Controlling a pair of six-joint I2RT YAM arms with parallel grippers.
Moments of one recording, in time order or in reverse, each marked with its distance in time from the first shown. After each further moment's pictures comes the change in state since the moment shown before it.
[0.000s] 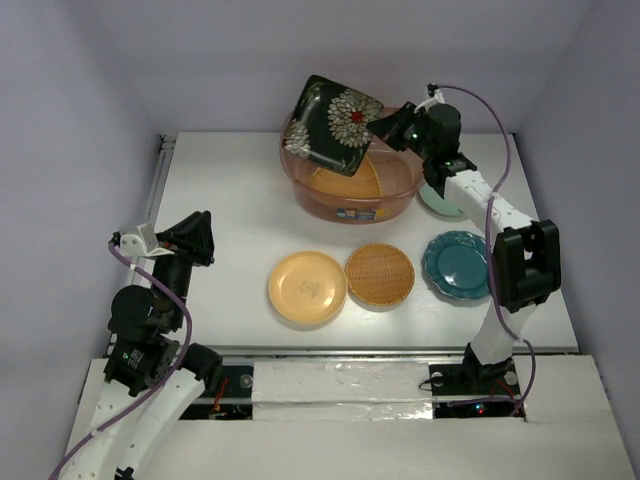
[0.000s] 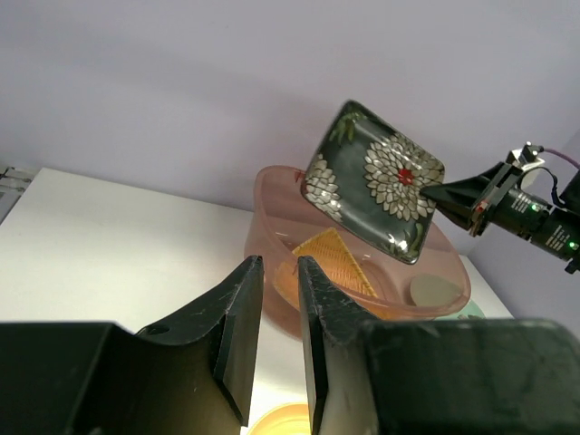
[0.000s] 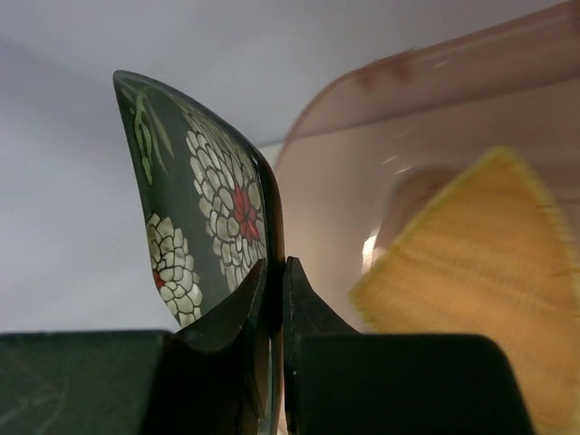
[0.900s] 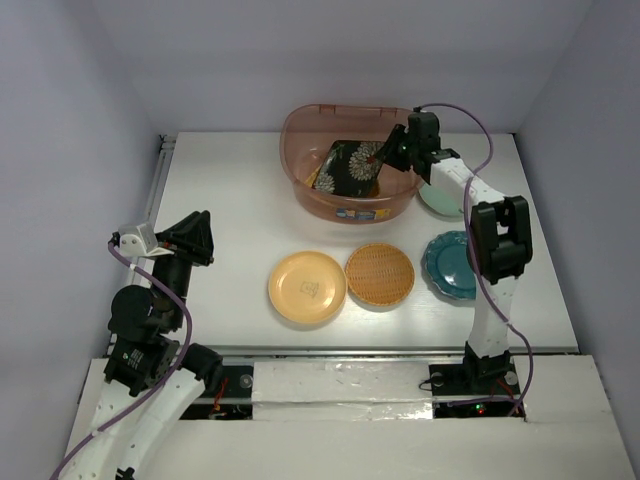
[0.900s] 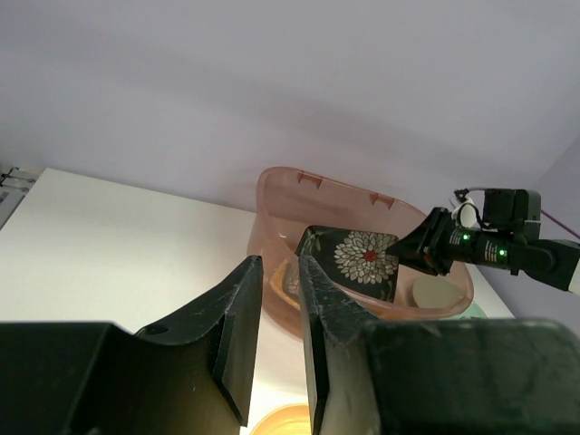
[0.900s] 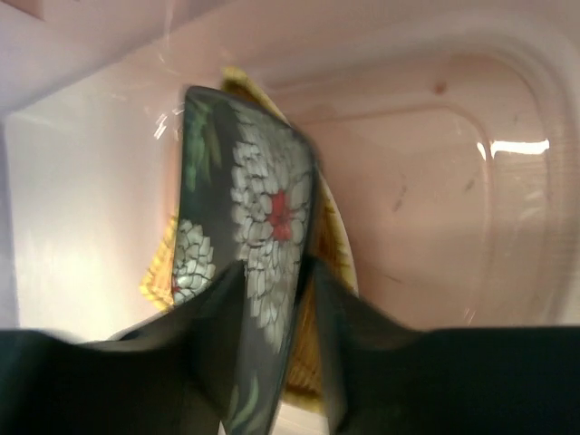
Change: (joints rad) left arm 0.008 0.000 0.000 0.000 0.000 0.000; right arm -0.053 0.283 0.211 -0.420 0.209 -0.196
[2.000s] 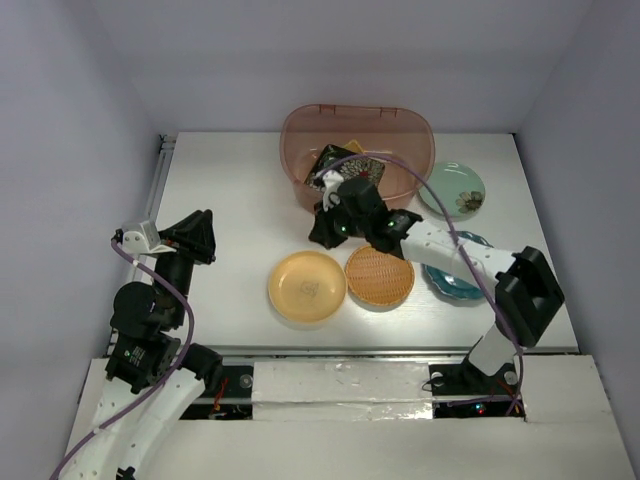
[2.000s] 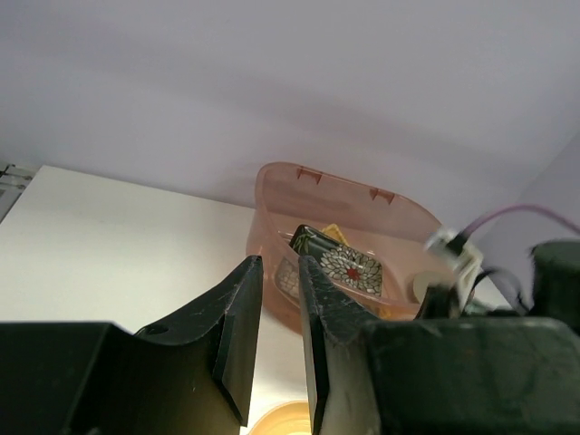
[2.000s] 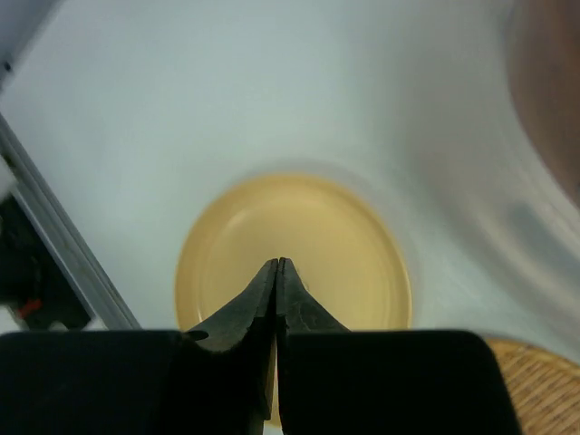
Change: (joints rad) left arm 0.011 0.017 0.000 0.003 0.015 -0.002; right arm 0.536 -0.458 -0.439 0.024 -0.058 -0.361
